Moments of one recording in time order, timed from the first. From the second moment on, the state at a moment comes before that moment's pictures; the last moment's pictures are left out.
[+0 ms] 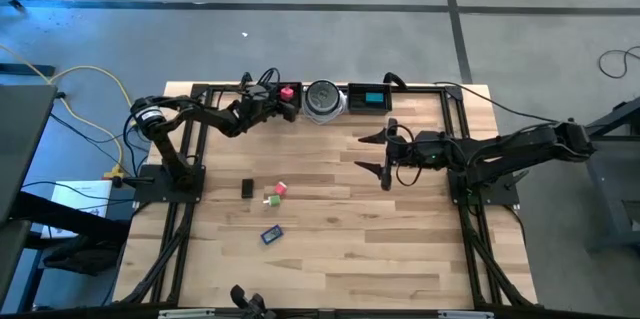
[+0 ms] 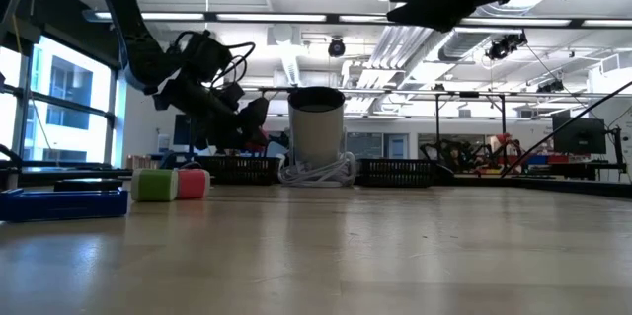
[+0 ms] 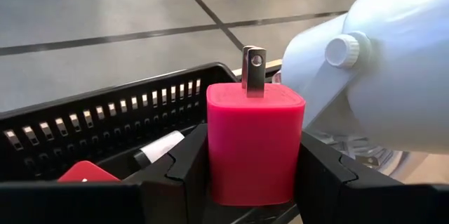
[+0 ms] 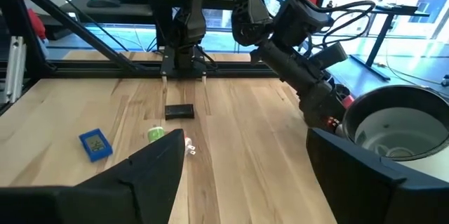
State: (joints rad) left arm 0.65 1.70 0.62 0.75 -0.19 -0.37; right arm 0.03 1.07 0.59 0.30 0.19 -0.02
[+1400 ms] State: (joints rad) left arm 0.65 1.70 0.62 0.77 -0.18 -0.36; right arm 0.03 1.07 0.59 0.30 0.18 -0.02
